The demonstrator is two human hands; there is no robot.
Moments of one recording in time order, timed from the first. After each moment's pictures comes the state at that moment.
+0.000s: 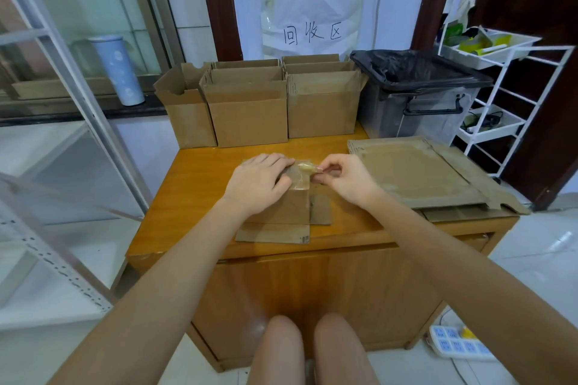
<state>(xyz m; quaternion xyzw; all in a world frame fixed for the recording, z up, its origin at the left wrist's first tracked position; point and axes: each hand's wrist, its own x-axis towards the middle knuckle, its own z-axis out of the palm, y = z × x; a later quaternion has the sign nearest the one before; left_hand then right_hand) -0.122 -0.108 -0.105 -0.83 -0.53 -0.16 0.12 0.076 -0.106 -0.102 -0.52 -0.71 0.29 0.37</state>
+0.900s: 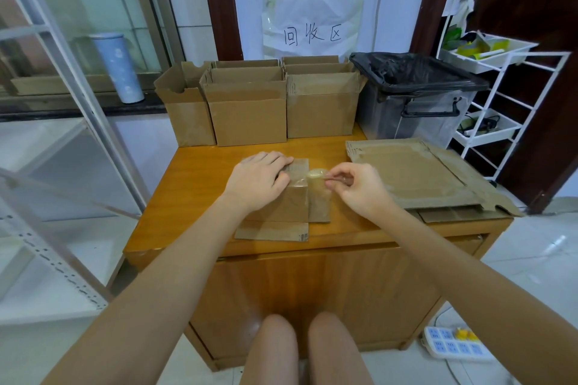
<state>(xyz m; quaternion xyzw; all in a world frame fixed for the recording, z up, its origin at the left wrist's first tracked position) -0.120 -0.106 -0.105 -0.82 -0.54 -0.15 0.11 0.092 -0.137 -0.099 -0.54 -0.72 0.24 0.36</state>
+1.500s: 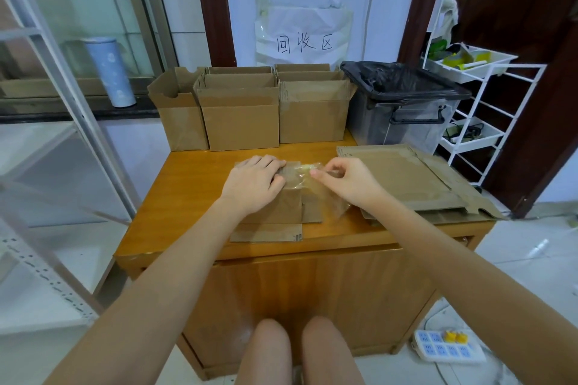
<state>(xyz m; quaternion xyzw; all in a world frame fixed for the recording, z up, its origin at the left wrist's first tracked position) -0.114 -0.105 -0.105 -0.81 -0.55 -0.16 0.11 0.093 -0.129 -0.081 -0.58 -0.71 0.25 0.32</state>
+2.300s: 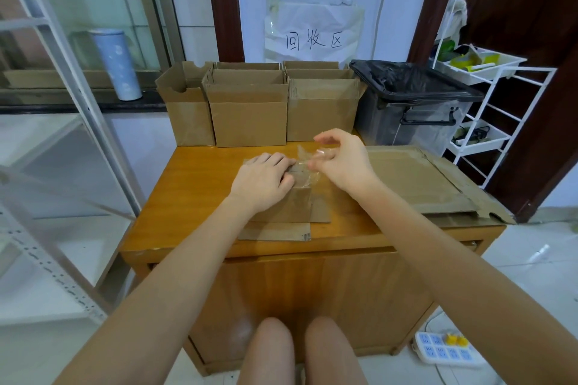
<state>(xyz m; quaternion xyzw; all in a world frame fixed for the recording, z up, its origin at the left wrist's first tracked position) -0.114 -0.106 -0.104 -0.81 -0.55 -0.17 0.11 0.054 -0.127 -0.052 -0.58 -0.67 0.23 0.41</state>
